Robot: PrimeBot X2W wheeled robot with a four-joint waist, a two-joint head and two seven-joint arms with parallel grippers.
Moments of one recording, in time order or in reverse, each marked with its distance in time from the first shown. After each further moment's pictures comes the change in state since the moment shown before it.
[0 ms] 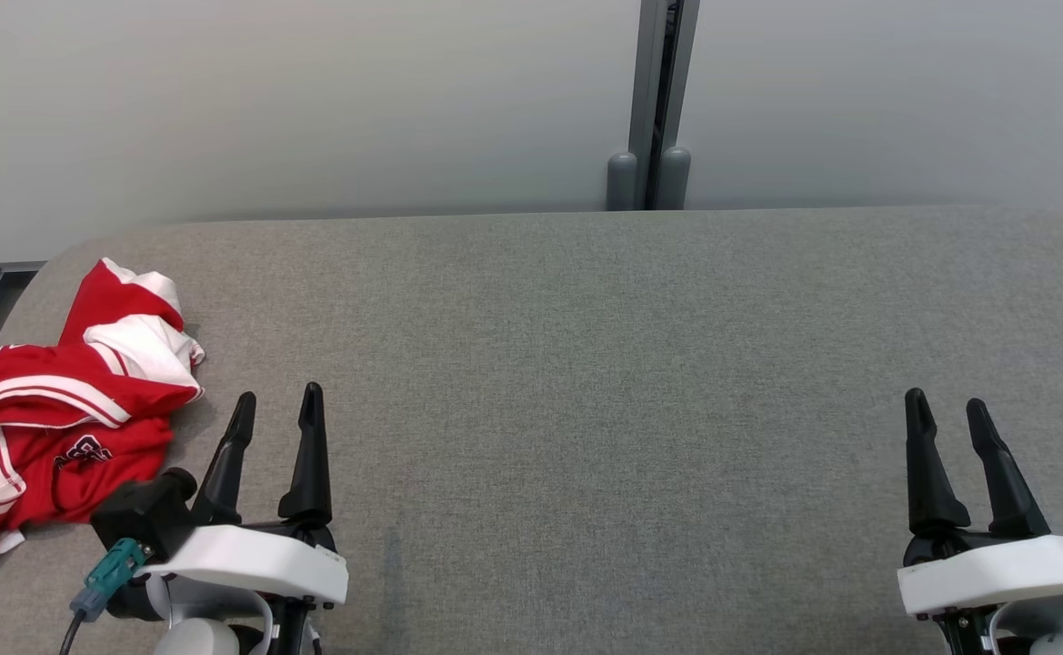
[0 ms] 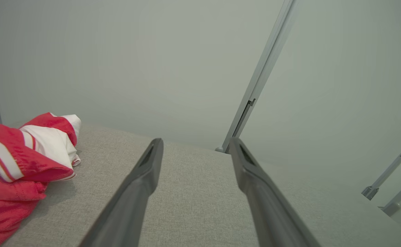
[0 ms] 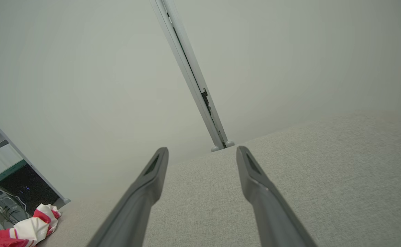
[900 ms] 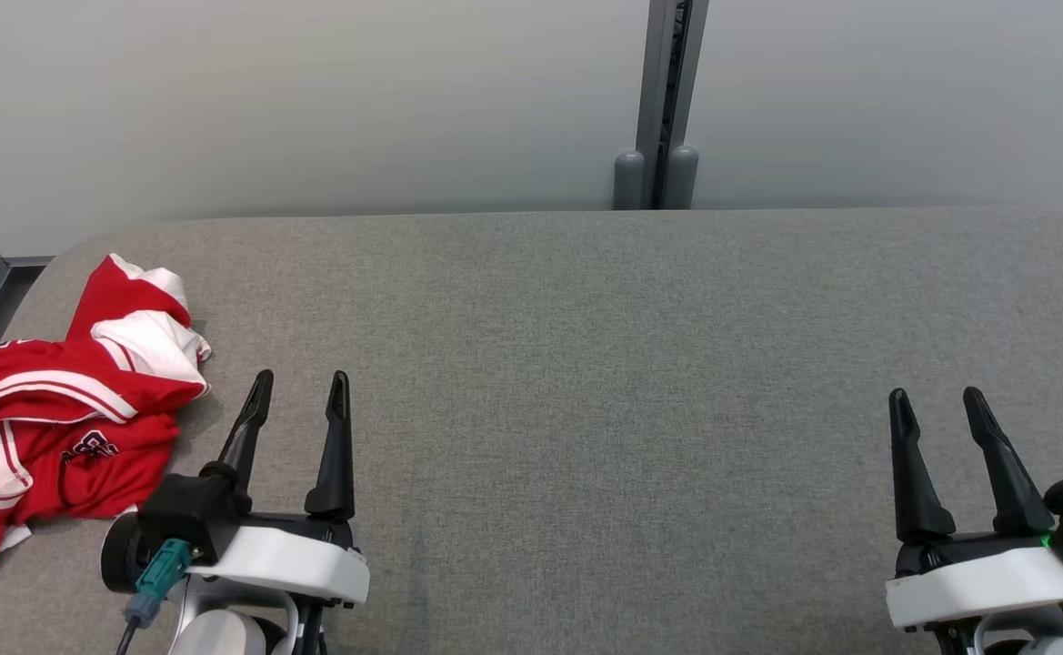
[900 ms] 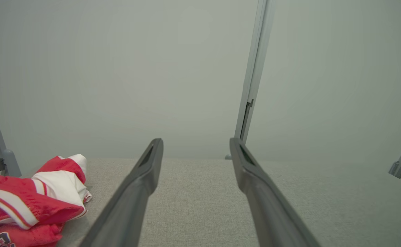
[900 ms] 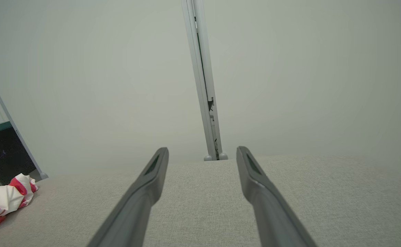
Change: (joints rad) left arm -0.012 0.000 -0.036 -0.020 0.217 0.017 -0.062; right arm 0.016 -0.009 0.018 -0.042 -0.236 0.000 -0.040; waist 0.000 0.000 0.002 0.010
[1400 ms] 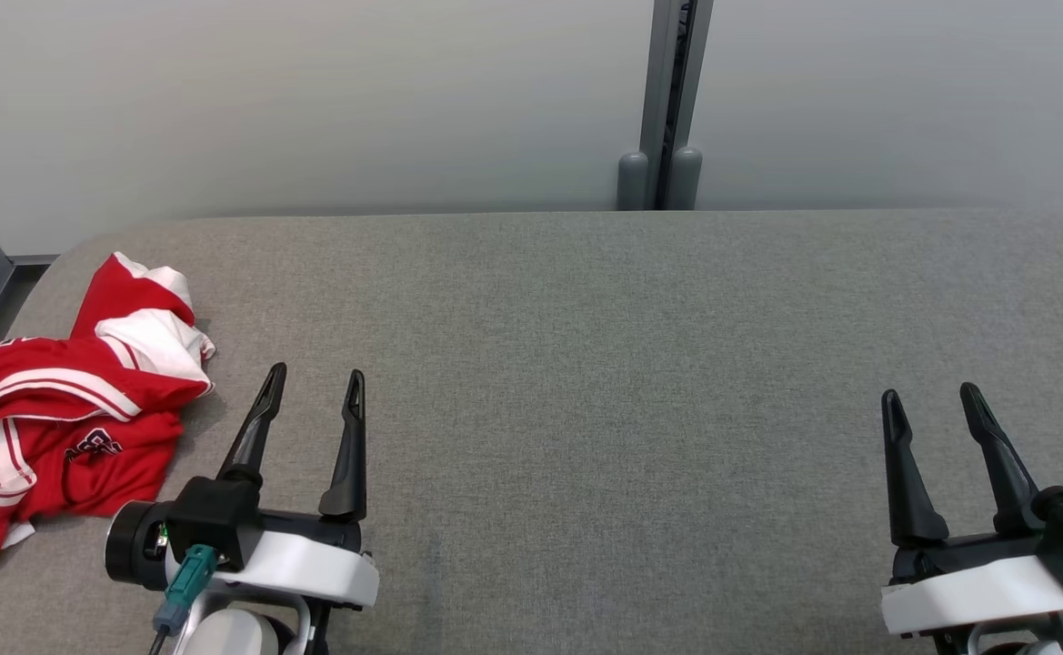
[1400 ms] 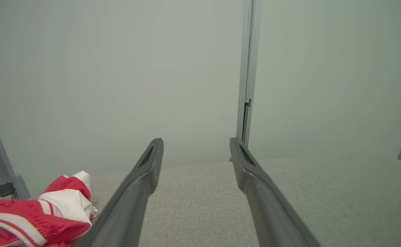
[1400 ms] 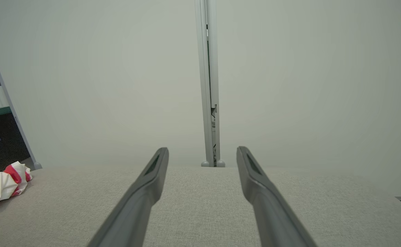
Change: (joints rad) left arm -0.001 0.000 -0.014 -0.005 0.097 0.006 -0.026; right arm 0.011 -0.002 0.007 -0.023 -0.088 0.000 -0.021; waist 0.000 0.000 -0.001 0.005
